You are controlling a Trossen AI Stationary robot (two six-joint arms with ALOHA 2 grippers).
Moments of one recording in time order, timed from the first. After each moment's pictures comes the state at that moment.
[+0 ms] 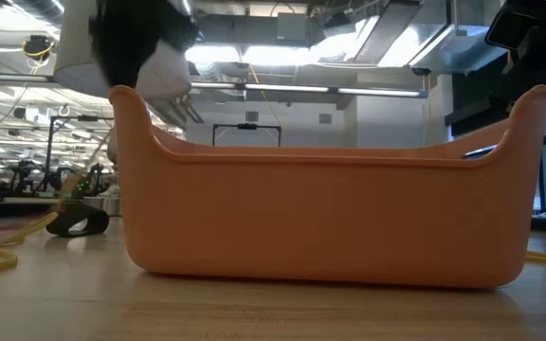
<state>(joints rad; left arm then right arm) -0.16 1.55 1.33 -1.32 -0.18 -0.80 0.38 0.53 0.42 -0.46 0.21 0.62</state>
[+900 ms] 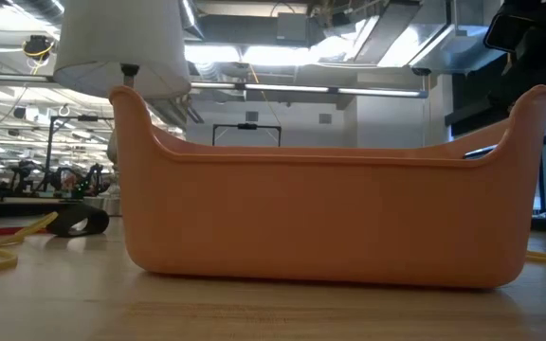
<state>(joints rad) -0.37 1.63 1.67 -0.76 -0.38 -0.34 0.38 0.54 0.42 -0.45 0.21 0.68</state>
